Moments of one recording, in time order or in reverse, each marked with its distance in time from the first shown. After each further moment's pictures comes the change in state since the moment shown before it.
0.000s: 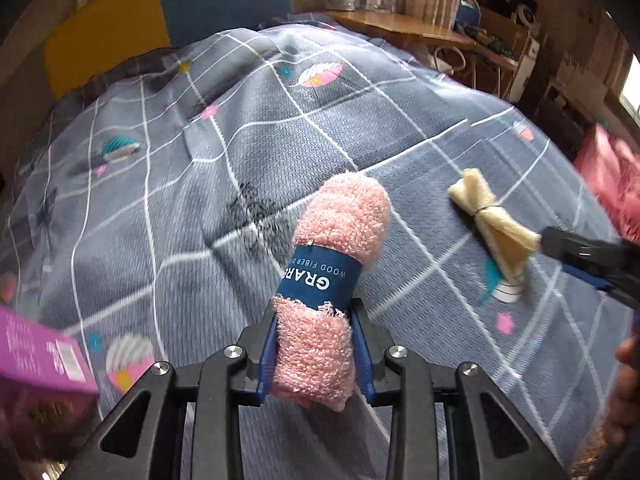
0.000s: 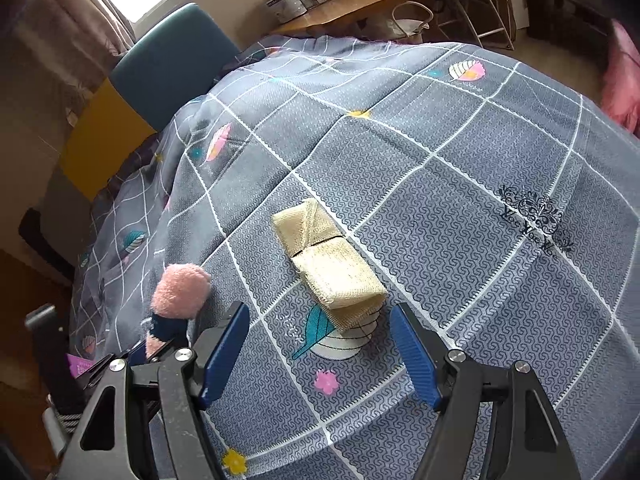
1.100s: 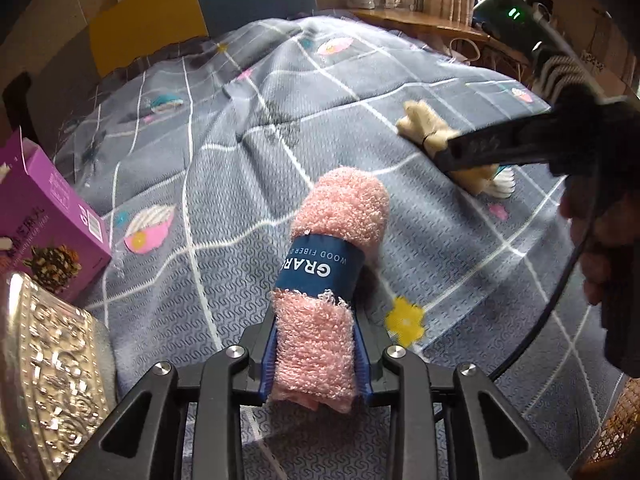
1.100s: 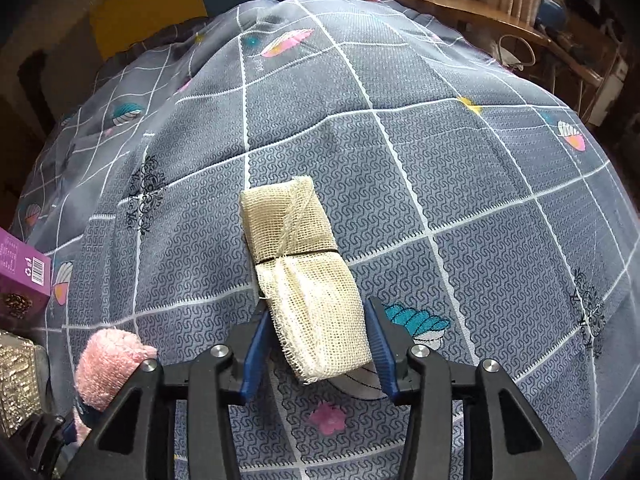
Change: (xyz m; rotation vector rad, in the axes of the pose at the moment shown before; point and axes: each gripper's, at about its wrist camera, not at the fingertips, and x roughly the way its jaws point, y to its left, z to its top) left arm -0.030 -0.031 -0.100 -0.016 -0.031 0.133; right arm 0.073 0.055 -0.018 -0.460 0.137 -0.130
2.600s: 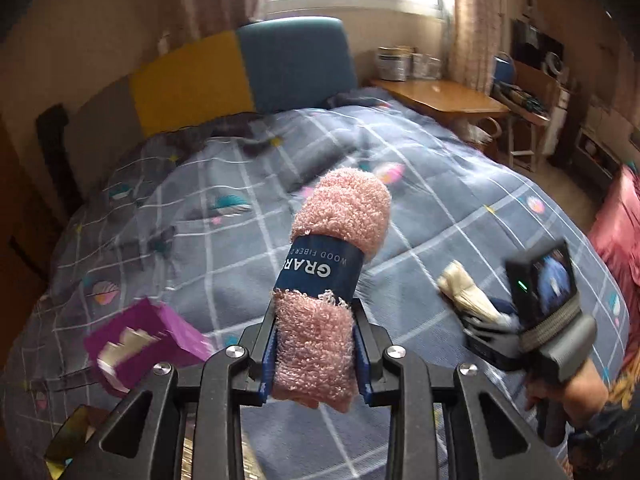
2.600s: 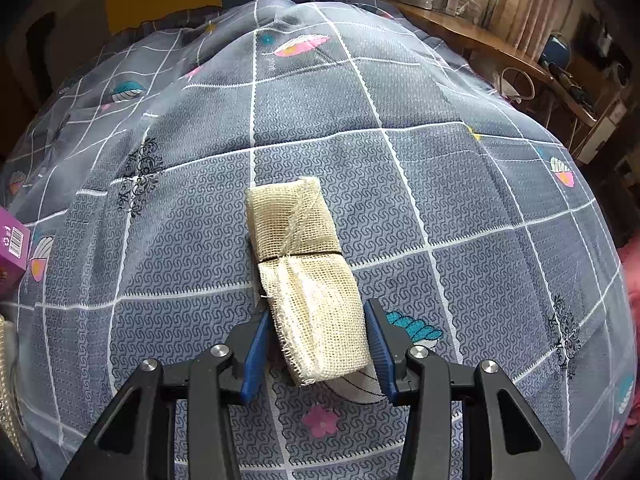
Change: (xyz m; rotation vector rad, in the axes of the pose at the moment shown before) left arm -0.099 0.090 0.119 -0.074 -0.151 0.059; right arm -0.001 0.014 0.000 -0.077 -0.018 -0.073
